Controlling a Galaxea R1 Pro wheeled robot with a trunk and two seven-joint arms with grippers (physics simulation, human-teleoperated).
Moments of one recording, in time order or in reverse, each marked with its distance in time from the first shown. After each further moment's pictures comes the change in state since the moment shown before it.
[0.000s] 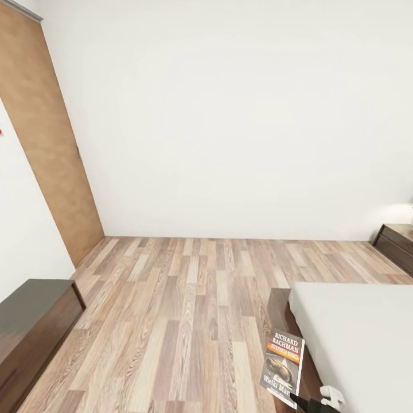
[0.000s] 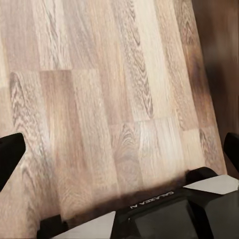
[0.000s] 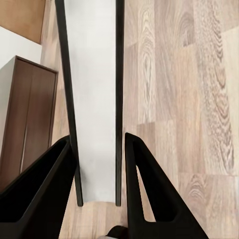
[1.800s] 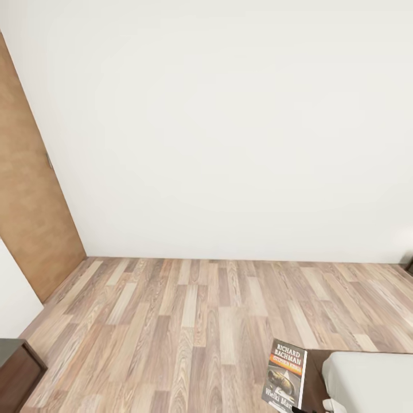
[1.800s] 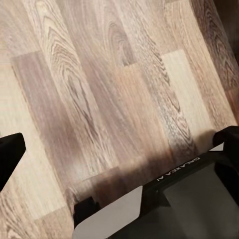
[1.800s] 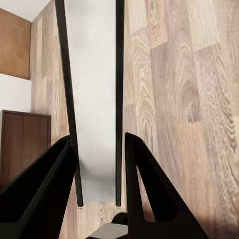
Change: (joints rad) left arm 0.004 -0.041 -0.079 -0.003 -0.196 -0.003 0.129; right arm 0.000 0.008 -0.007 0.083 -0.004 0.000 -0.004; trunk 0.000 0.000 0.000
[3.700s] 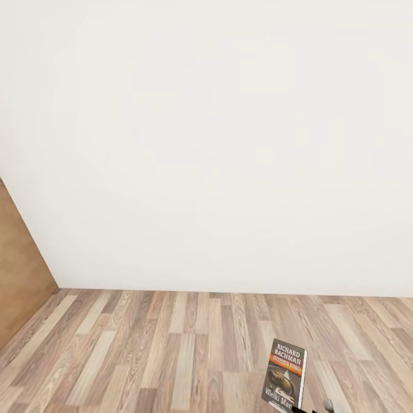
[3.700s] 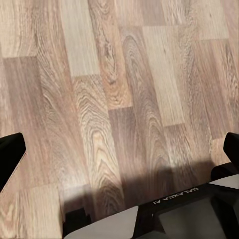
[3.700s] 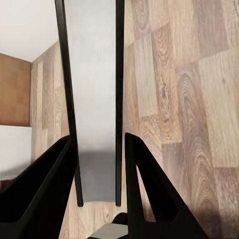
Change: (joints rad) left arm 0.000 0.025 0.113 -0.003 0.092 -0.002 -0.012; right arm 0.000 0.000 0.000 0.000 -0.002 0.001 0.003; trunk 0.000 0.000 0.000
